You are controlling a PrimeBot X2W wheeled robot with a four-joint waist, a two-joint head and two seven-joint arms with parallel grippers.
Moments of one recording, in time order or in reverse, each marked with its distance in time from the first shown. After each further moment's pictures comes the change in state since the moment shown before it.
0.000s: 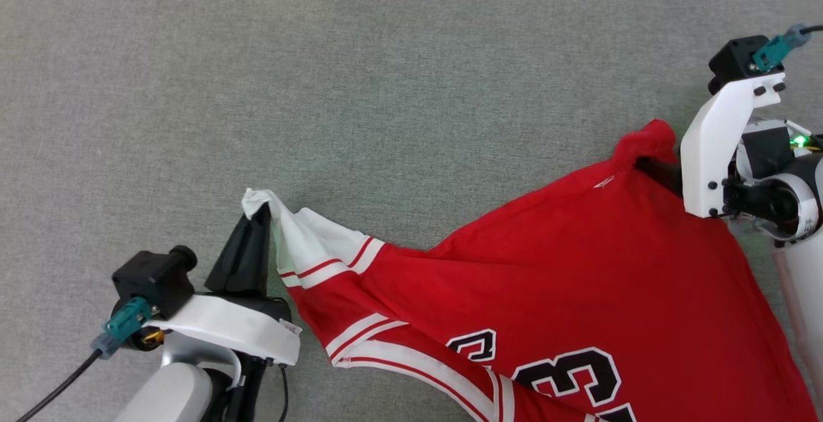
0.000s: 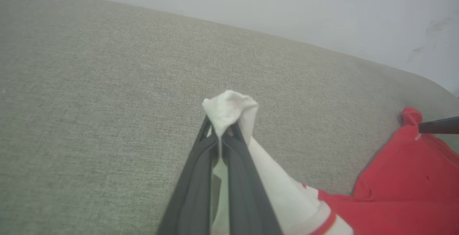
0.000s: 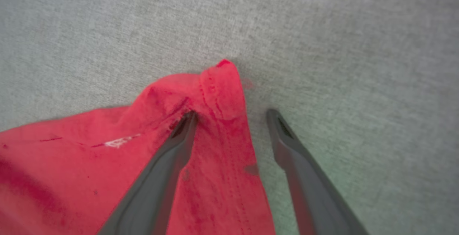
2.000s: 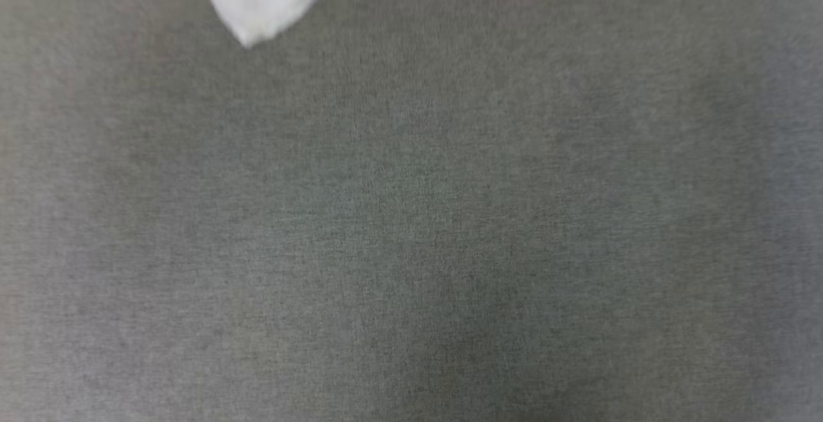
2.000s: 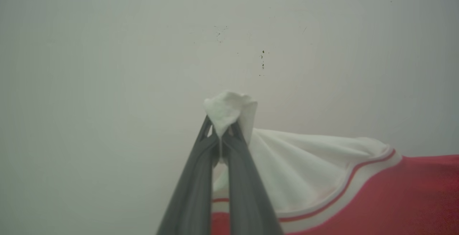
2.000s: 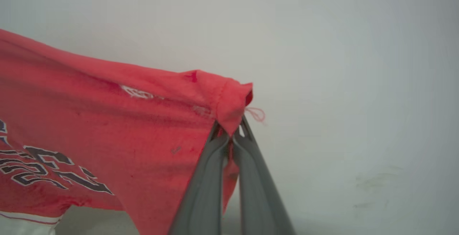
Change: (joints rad) left arm -1.419 0.029 0.063 0.755 0.082 -0.262 0.134; right arm -0.770 0.027 -0.074 0.256 -0.228 0.000 -0.704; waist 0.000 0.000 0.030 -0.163
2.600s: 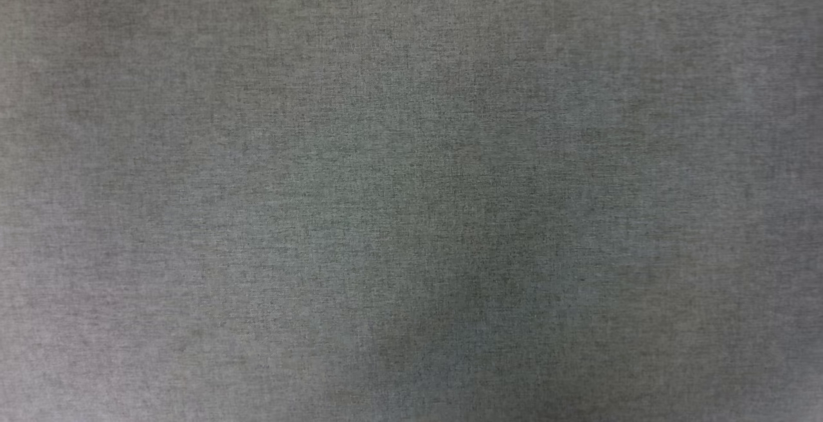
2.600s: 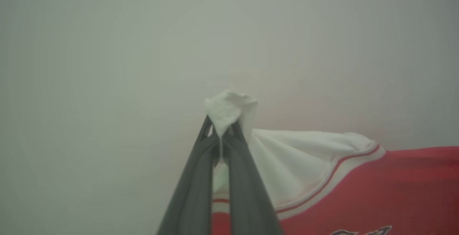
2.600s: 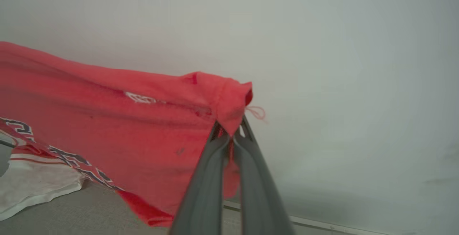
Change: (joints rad) left arm -0.105 -0.035 -0.015 0.122 -0.009 -0.047 -0.048; right arm -0.179 -0.016 0.059 0.153 0.022 0.000 -0.046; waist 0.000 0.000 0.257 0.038
